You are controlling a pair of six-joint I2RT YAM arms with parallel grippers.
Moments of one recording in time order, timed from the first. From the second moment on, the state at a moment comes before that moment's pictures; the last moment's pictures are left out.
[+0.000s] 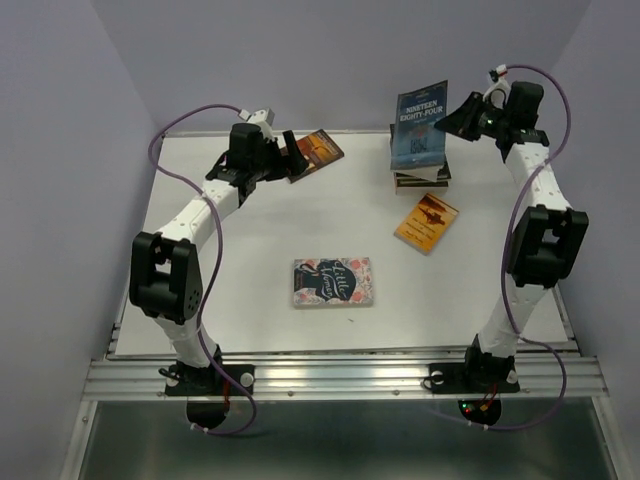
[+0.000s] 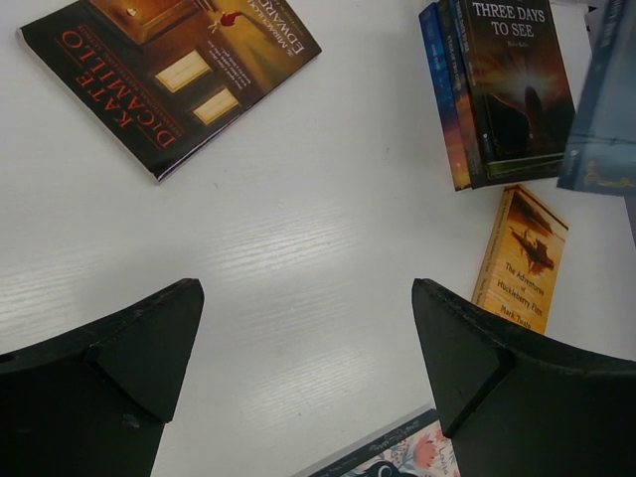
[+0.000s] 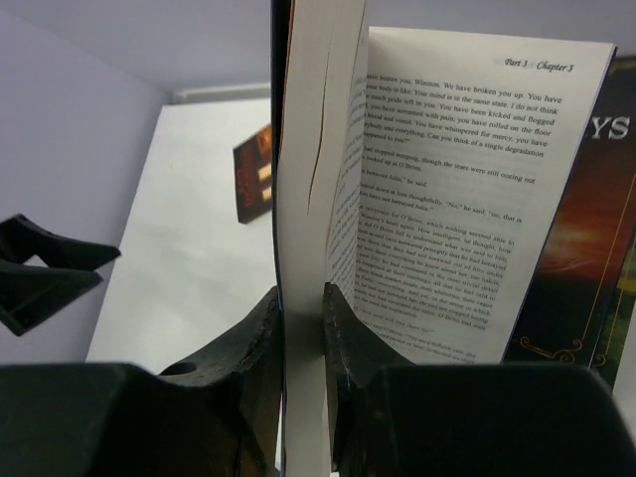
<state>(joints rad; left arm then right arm) -0.29 1.72 1.38 -0.13 0.21 -0.45 -0.14 1.94 1.83 -0.24 -0.78 0.42</state>
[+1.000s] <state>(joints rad) -0.27 1.77 1.39 -0.19 0.22 -0.41 -0.18 2.48 2.27 -0.44 -0.82 0.32</state>
